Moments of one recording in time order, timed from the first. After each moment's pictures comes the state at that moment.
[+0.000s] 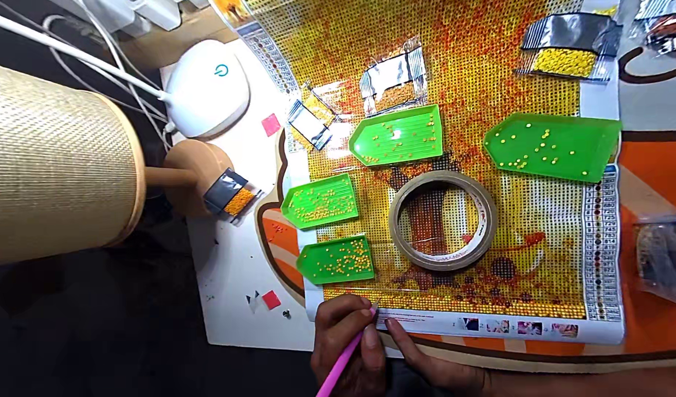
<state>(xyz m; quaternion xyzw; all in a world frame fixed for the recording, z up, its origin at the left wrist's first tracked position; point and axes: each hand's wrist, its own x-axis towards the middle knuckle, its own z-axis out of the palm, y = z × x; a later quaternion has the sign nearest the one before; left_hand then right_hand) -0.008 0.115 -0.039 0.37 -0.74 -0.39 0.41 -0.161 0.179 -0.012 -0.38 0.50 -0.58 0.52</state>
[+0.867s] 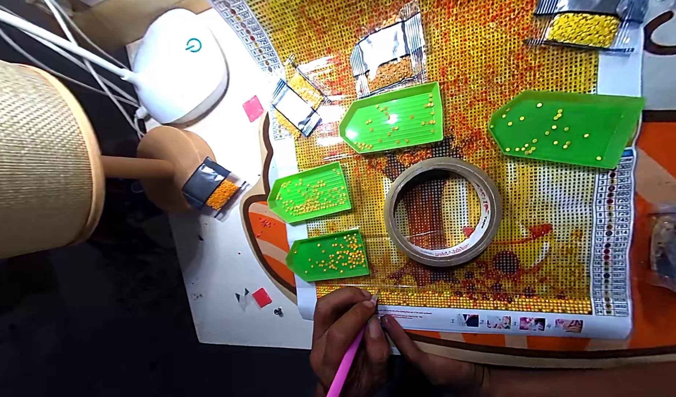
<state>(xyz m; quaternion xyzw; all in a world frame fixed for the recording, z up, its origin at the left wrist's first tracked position) -0.014 0.113 -0.036 0.37 -0.77 -0.37 0.38 -0.162 0.184 0.000 -0.27 0.58 -0.49 0.59</state>
